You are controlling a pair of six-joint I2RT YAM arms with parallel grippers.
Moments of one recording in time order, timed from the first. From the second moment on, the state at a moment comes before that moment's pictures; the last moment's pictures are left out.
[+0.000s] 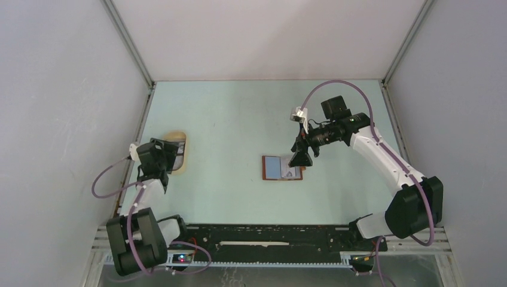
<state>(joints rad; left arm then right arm) 0.30 1.06 0.39 0.13 0.05 -1.01 0.35 1.41 1.22 -0.86 -0.94 -0.54</state>
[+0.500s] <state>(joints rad) 0.31 1.23 0.39 0.26 0.03 -1.01 0.35 1.41 1.22 -0.86 -0.94 -0.55</state>
